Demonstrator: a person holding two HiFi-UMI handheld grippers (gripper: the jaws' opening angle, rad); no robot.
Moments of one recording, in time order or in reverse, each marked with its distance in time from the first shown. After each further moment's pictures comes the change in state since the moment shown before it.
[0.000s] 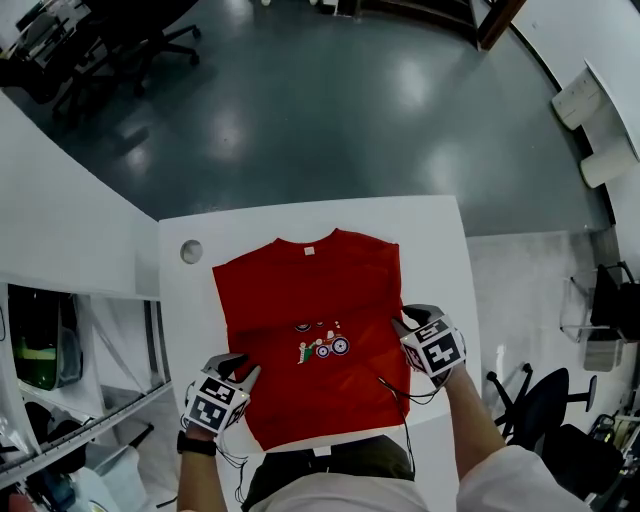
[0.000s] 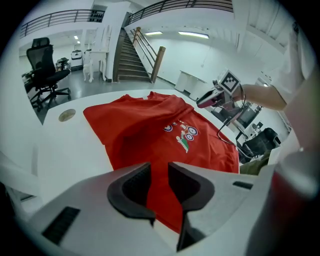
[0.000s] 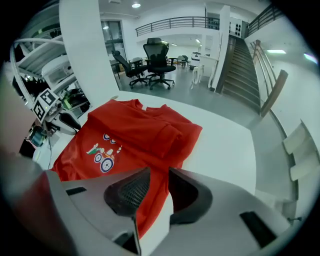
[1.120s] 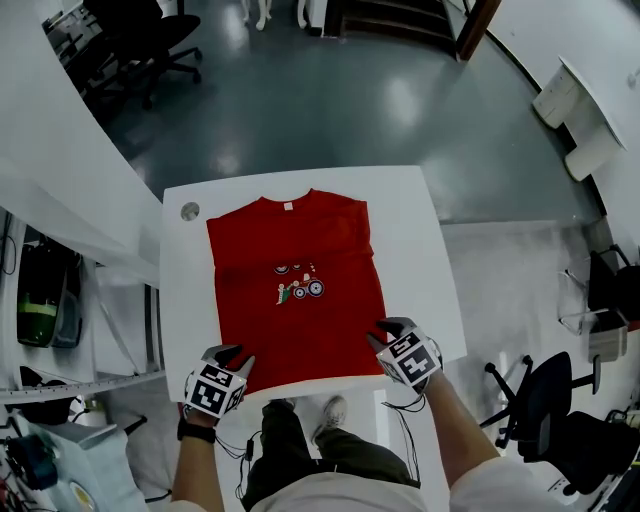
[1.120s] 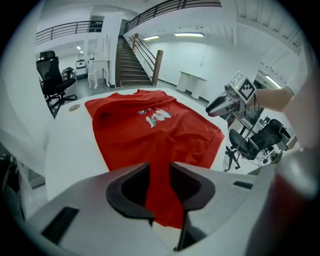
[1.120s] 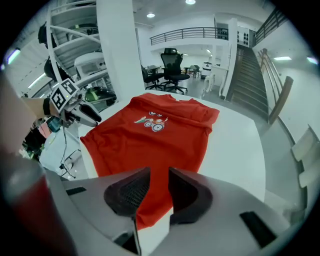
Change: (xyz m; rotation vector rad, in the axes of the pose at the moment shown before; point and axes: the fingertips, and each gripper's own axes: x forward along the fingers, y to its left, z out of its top) left arm -0.027 -0.101 -0.079 0.025 -0.029 0.104; right arm -0.055 0.106 -0.131 -0.109 -0.104 0.081
